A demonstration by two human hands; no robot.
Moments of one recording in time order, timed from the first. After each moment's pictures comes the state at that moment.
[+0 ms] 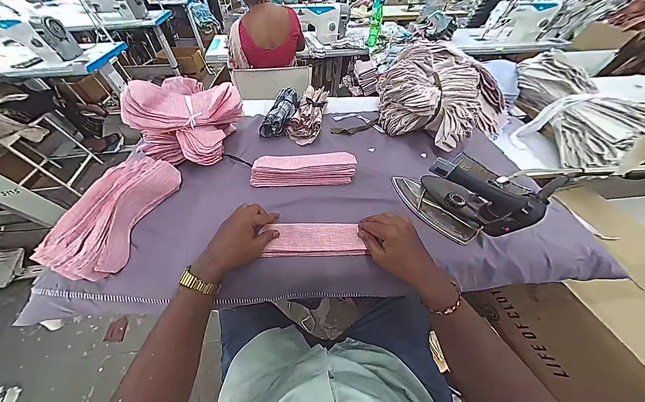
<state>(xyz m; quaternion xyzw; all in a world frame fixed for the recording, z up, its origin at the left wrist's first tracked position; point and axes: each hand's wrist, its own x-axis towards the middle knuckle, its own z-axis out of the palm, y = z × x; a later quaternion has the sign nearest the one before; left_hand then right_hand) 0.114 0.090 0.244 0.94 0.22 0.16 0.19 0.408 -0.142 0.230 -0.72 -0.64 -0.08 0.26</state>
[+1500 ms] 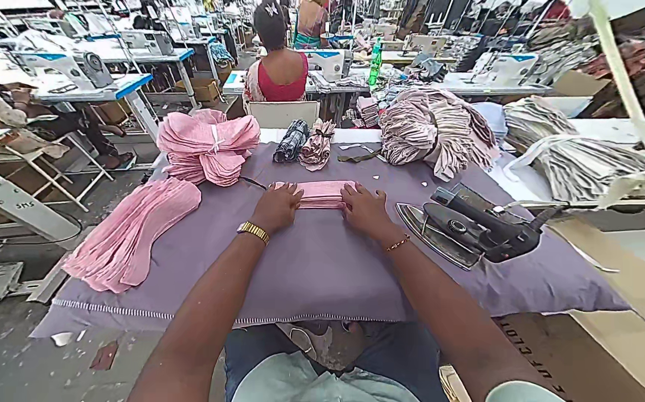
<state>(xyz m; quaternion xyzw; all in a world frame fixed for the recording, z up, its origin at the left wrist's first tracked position) 0.216 0.173 0.245 0.97 0.25 0.06 0.03 0.430 0.000 0.261 -0.81 -0.58 -0.01 0.09</state>
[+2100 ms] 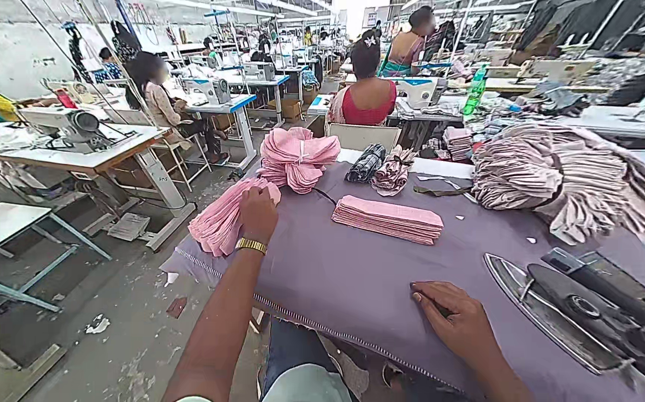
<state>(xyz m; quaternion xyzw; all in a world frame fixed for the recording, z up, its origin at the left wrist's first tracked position) 0.029 0.198 0.268 0.74 0.60 0.30 -0.08 0.392 -0.112 0.201 -0.61 -0.67 -0.05 0.43</state>
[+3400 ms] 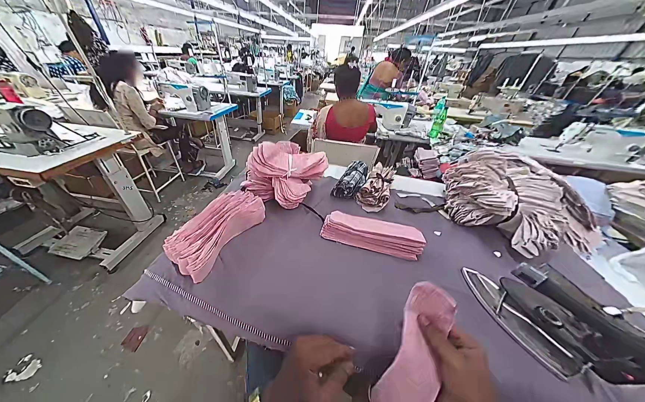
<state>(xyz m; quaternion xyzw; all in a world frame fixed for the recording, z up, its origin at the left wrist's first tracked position) 0.070 -0.038 0.165 0.80 0.07 0.46 0.38 0.304 -0.143 0.250 -0.56 -0.34 0.22 0.72</state>
